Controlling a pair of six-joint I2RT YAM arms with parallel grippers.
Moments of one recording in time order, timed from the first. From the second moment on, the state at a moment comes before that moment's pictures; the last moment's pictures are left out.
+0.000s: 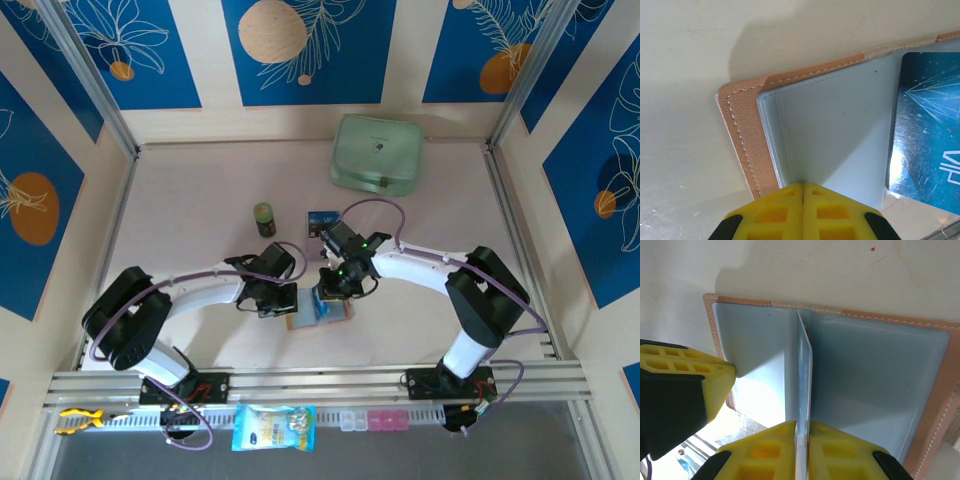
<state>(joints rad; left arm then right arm) -0.77 1.53 0.76 -0.47 0.29 -0.86 0.78 1.65 1.01 -0.62 -0.37 0.66</state>
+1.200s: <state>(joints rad) -0.77 1.60 0.84 -0.46 0.31 -0.81 0.79 1.65 1.01 -0.62 -0.36 0.68</state>
